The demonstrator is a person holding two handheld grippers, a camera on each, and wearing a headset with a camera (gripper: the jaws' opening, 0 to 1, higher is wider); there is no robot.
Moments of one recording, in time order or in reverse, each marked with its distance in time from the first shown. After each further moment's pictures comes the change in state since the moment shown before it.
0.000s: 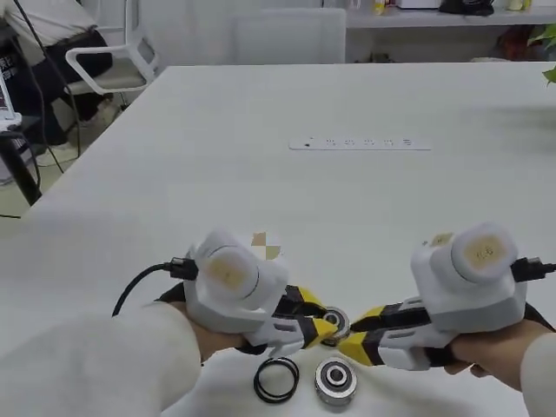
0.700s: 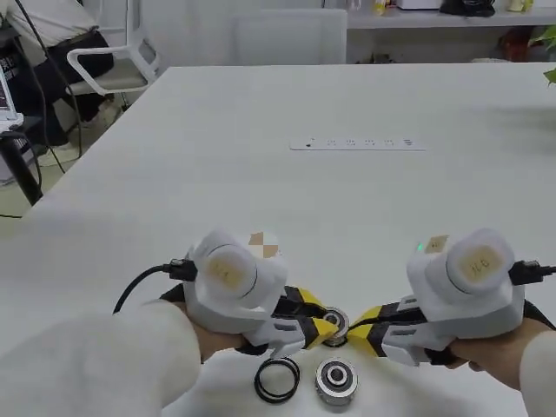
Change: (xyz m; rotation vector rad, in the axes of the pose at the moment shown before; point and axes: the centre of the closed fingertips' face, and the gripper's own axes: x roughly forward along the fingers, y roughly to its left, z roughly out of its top) left arm 0.000 -0.001 0.000 -0.032 -0.013 0.003; right arm 0.000 -0.007 0.000 -0.141 0.026 -0.044
